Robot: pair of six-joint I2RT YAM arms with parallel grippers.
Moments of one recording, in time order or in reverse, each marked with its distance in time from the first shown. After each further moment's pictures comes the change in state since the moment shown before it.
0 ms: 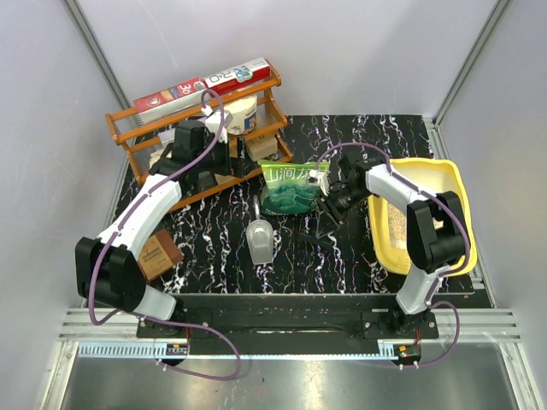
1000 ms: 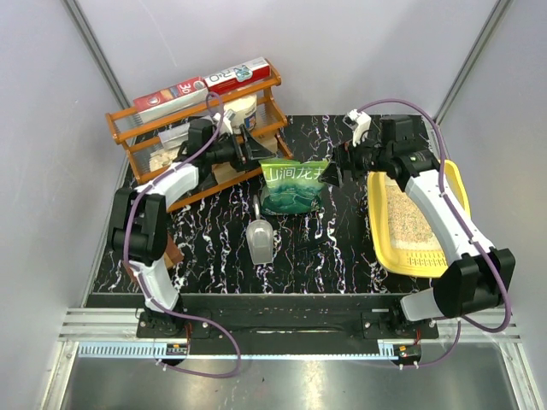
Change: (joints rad) left arm 0.093 0.356 -0.015 0.475 0.463 -0.619; right arm -0.103 -0.346 0.088 0.408 0.215 0.583
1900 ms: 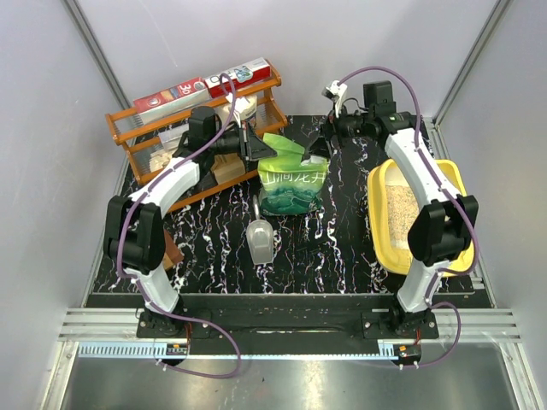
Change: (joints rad) left arm -0.061 -0.054 0.103 0.020 0.168 0.249; right arm 0.000 0.397 0.447 -0.019 -0.216 -0.267
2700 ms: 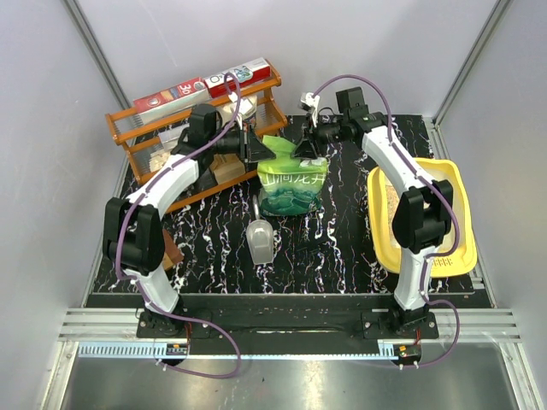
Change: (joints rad) left arm -0.005 -0.013 0.036 -0.137 0.019 0.182; right arm 0.090 0.173 0.077 -0.018 -0.095 -0.123
